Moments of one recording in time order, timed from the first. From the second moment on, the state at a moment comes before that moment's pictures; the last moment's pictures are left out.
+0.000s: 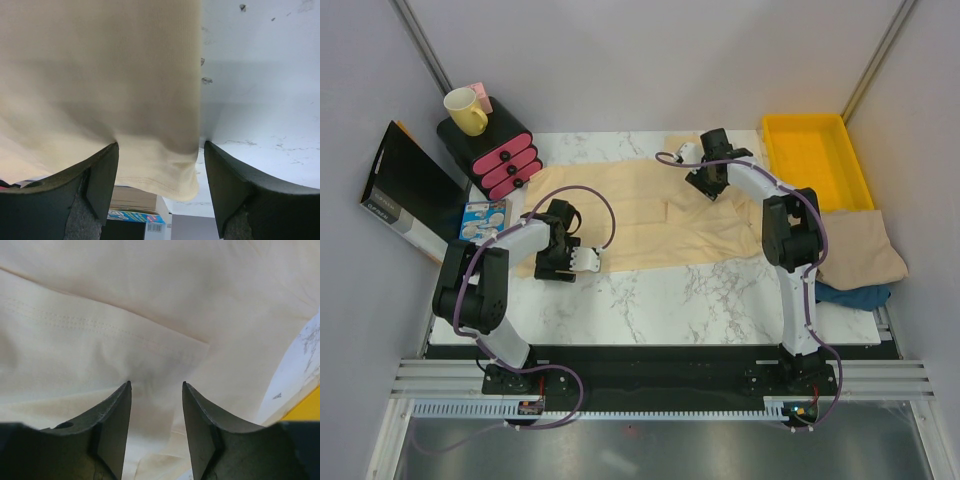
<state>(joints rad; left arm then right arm) -0.24 1.67 0.94 -0.72 -0.10 1.39 0.29 2.28 1.87 -0.59 0.05 -0.65</state>
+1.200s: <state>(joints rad) -0.26 1.67 0.94 -0.72 -0.13 1.37 0.37 2.39 2.02 -0.70 -0.28 -0.53</state>
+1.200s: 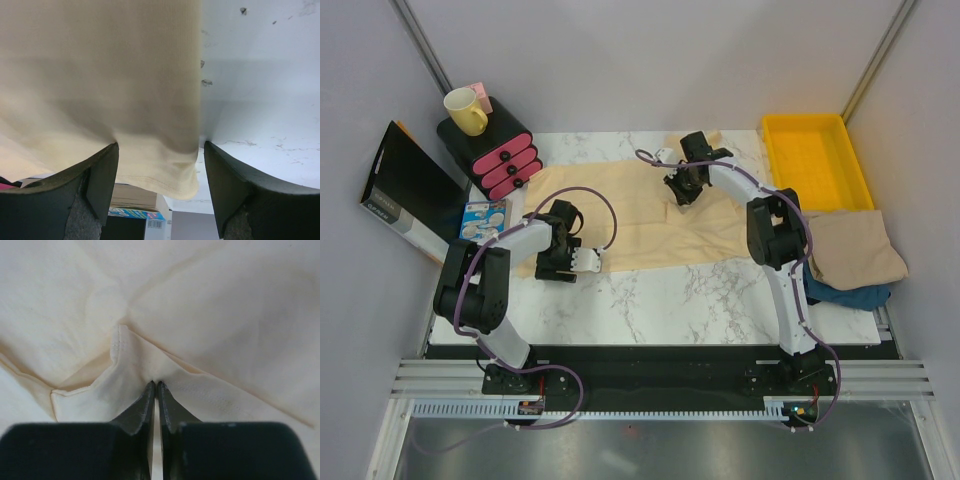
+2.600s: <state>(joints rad) -0.28 1.70 0.96 -0.74 -0.16 1.36 0.36 2.30 1.90 -0.45 -0.01 -0.49</state>
